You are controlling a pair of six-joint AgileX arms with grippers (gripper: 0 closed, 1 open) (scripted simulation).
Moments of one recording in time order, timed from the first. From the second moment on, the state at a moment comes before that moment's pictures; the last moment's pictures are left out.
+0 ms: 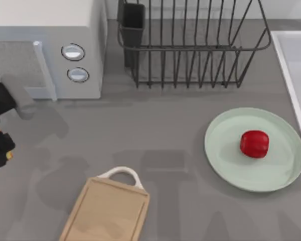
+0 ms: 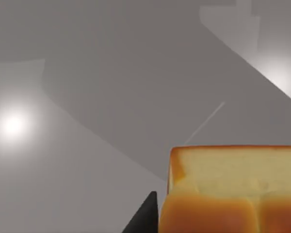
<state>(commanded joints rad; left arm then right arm) -0.06 1.61 1.16 -1.12 0.01 0.88 0.00 0.00 0.00 0.00 0.00 0.00</state>
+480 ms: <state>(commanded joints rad) -0.24 1.66 1.18 -1.10 0.00 0.43 0.00 0.00 0.00 0.00 0.00 0.00</state>
